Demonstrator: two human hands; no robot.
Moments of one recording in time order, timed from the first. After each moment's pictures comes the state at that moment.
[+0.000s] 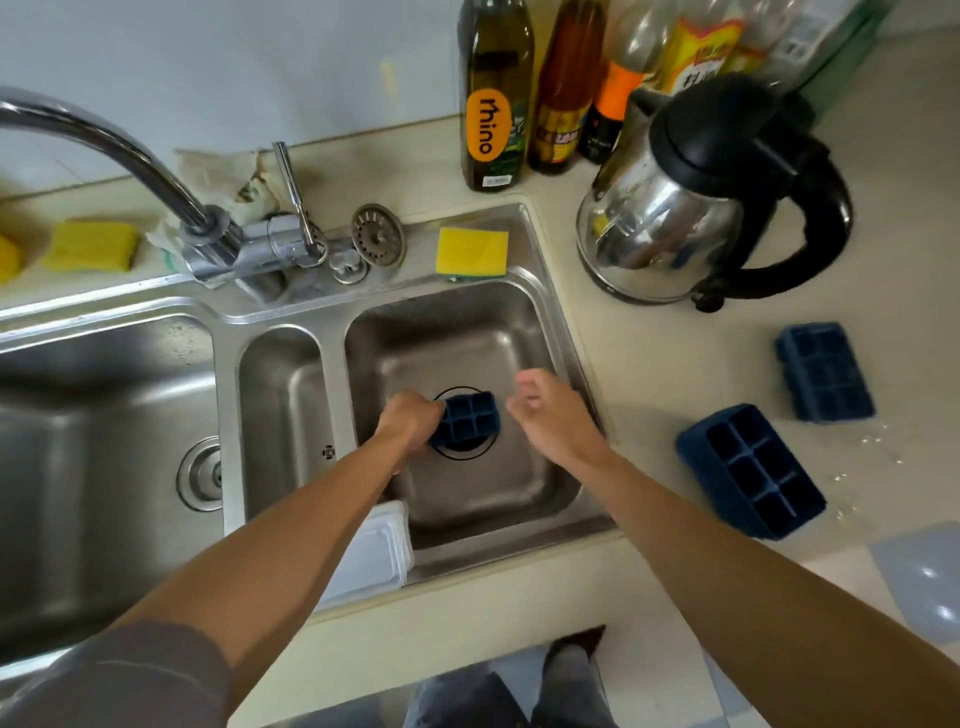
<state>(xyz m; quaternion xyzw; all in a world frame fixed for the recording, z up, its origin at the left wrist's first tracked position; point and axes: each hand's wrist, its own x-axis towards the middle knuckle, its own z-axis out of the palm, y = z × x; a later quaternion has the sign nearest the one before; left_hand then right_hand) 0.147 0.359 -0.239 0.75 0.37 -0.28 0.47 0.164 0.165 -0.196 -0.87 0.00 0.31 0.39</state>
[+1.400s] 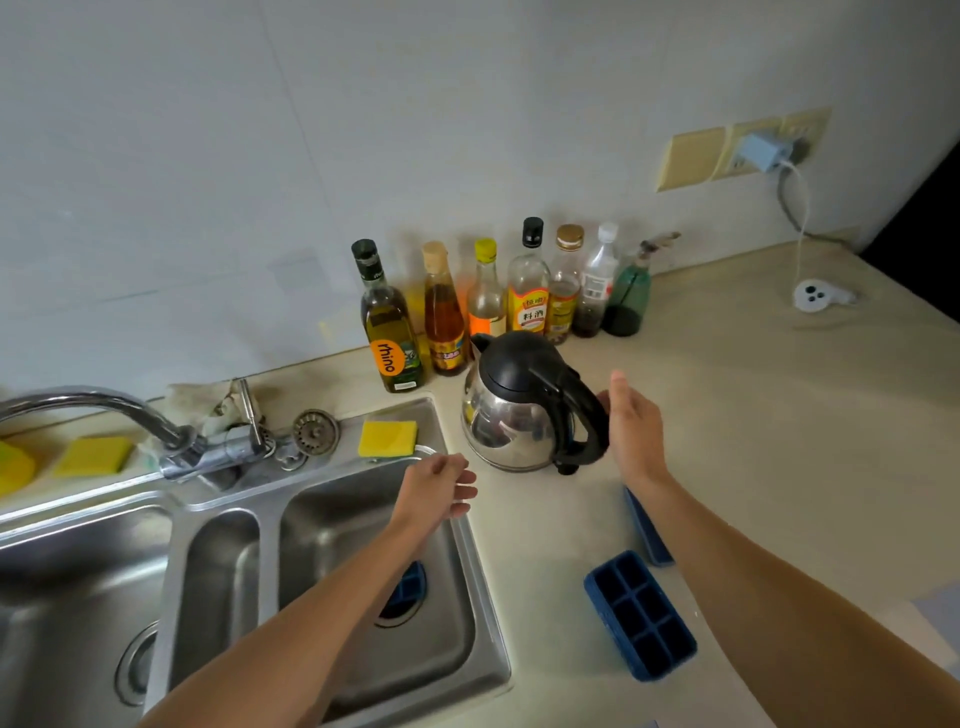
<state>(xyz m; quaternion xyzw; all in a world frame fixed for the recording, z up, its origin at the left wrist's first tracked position) 0.225 0.216 -0.115 0.69 0.27 -0.11 0.66 0.294 -0.020 -0.073 -0.79 0.15 -0.03 0.60</state>
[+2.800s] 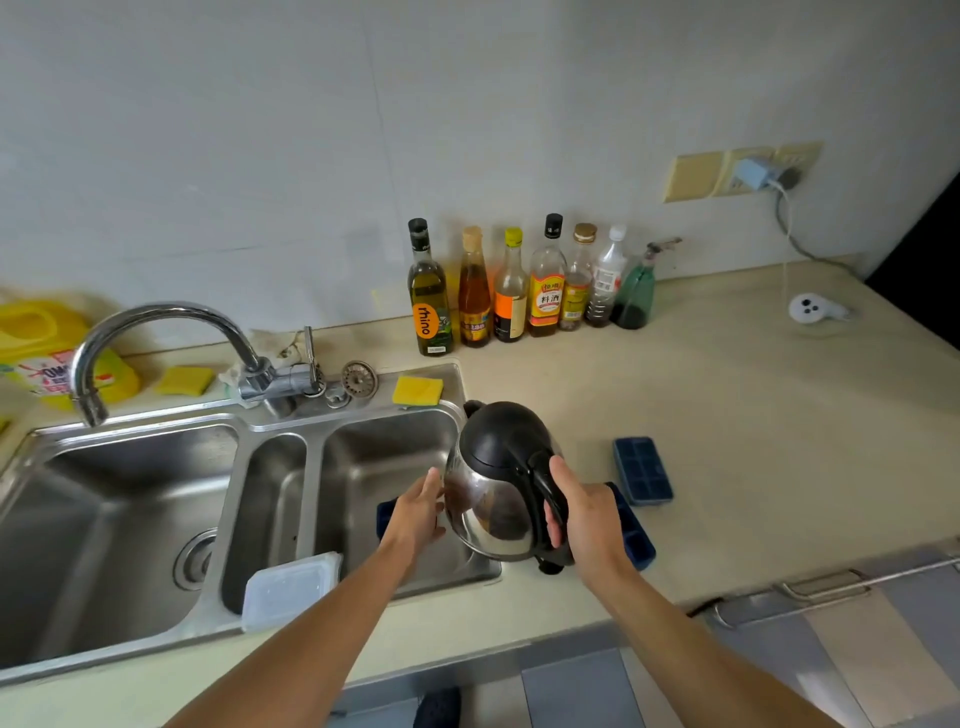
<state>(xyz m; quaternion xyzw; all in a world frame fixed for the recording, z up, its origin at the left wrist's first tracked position) 0.074 0.208 -0.113 0.65 0.34 -0.09 0.67 0.082 -0.005 -0.054 -0.71 0.09 0.15 0.68</state>
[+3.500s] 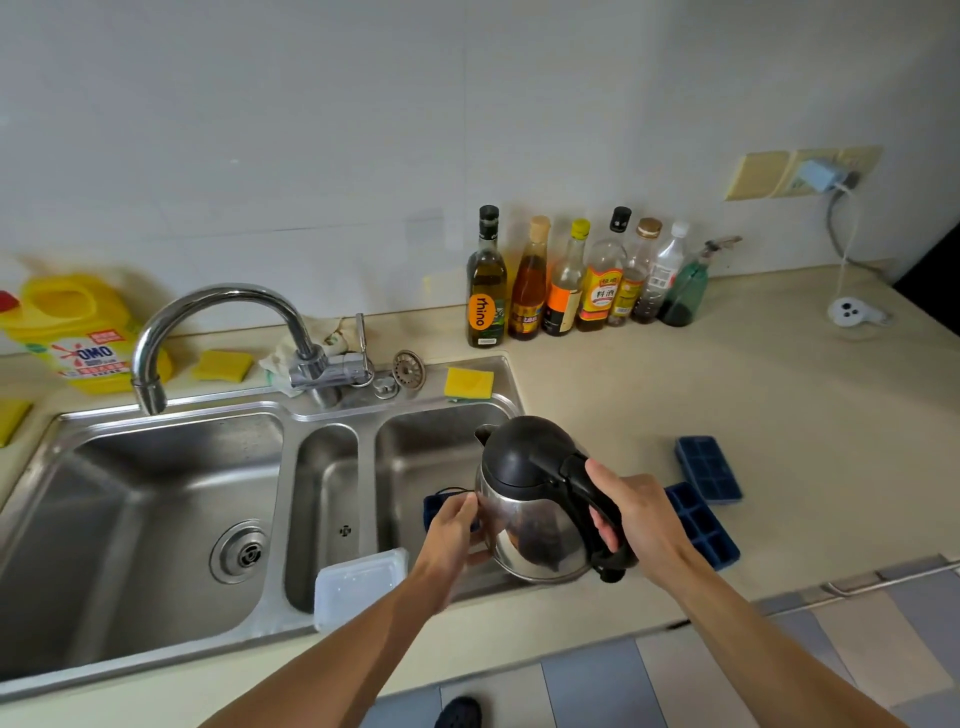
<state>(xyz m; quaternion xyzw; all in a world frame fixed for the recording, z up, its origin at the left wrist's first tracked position) 0.032 0.273 -0.124 0.58 0.29 -0.14 0.75 0.074 0.055 -0.034 -0.78 0.02 0.20 0.60</state>
